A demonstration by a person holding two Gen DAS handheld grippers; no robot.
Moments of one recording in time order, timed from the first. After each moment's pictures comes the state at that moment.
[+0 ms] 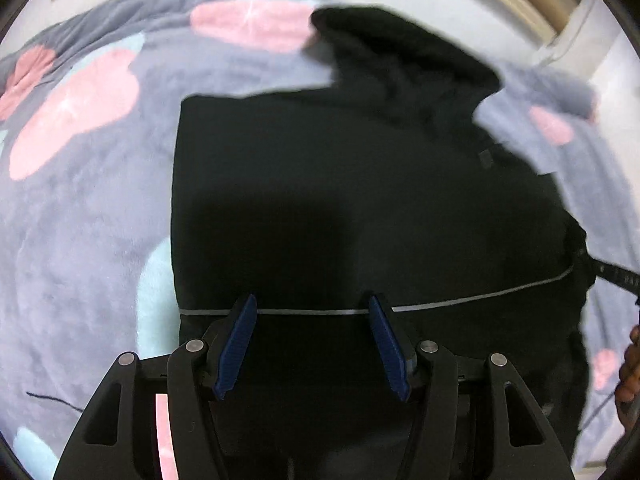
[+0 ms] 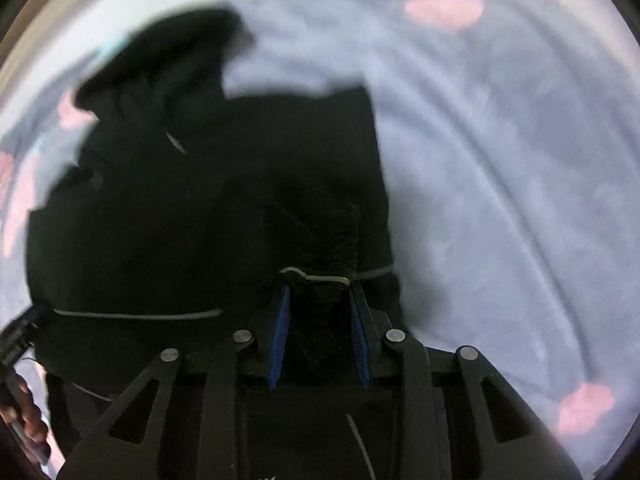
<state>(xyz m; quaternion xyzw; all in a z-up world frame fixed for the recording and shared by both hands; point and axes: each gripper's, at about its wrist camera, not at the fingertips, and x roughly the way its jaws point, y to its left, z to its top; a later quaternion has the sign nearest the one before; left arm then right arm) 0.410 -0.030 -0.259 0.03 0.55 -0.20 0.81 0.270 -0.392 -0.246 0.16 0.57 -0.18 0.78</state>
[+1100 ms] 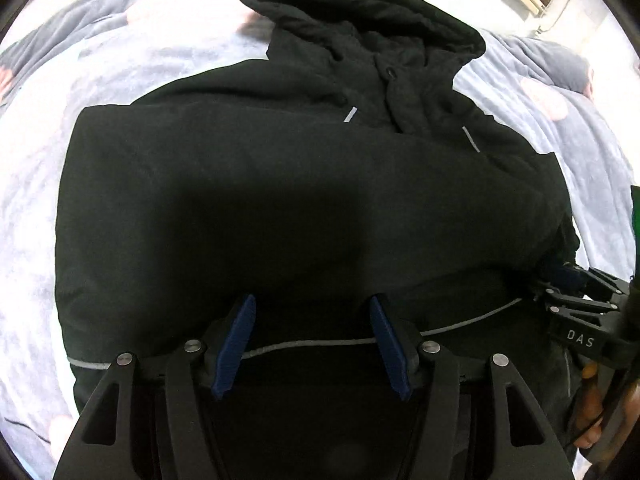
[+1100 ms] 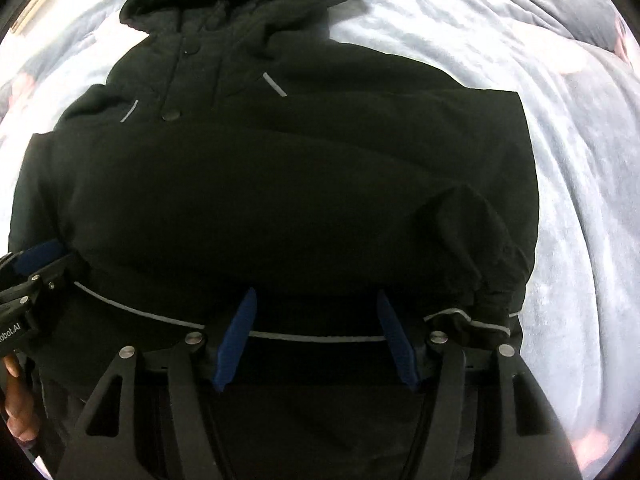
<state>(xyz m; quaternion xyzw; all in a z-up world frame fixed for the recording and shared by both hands) 0.416 -0.089 -0.287 0.05 0.56 -0.23 0.79 0.311 -0.334 -0.276 0.07 0.59 -0.11 0.80</state>
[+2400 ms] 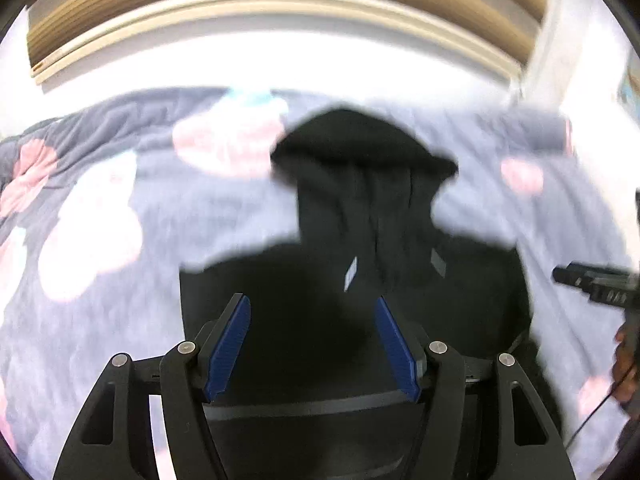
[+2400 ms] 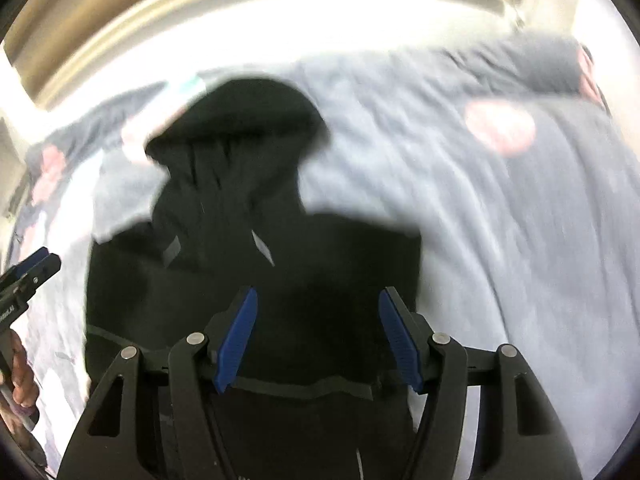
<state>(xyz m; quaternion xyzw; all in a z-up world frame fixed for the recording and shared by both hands) 0.441 -0.059 -0.137 0.03 0.45 -0.23 0.86 0.328 -0.398 -0.104 0.11 0.50 -0.09 0.85</state>
